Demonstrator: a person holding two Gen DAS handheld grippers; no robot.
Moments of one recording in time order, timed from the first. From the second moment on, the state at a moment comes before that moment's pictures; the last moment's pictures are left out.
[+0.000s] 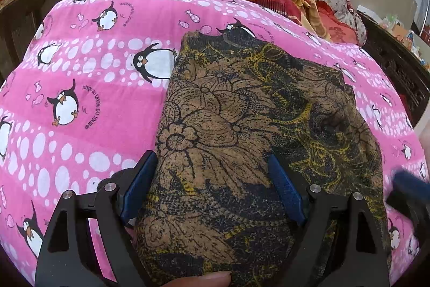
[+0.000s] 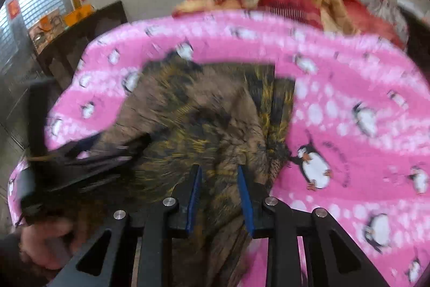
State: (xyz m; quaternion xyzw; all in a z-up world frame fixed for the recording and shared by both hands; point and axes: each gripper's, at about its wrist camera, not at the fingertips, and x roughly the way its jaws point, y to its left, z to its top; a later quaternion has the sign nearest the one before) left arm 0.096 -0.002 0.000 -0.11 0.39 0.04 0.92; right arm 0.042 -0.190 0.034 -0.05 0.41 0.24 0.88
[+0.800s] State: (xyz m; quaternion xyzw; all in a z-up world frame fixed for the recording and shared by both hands) left arm 0.018 -0.016 0.003 -0.07 0.42 0.00 0.90; right arm -0.037 -0.216 -0.013 -0.01 0.46 0.21 0.87
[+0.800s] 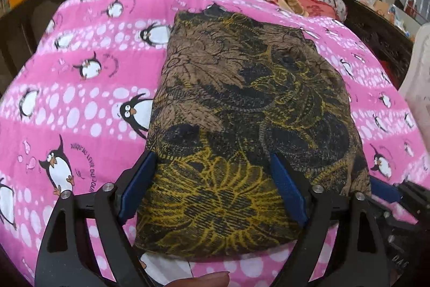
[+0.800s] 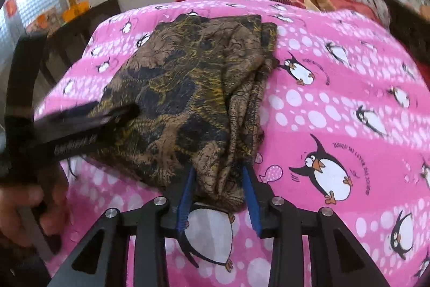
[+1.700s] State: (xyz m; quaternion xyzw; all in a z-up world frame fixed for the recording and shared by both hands) left arm -0.020 -0.060 0.060 -0.04 0.48 -0.01 0.88; right arm -0.090 -0.252 0.067 -0.04 0.43 0.13 0.89
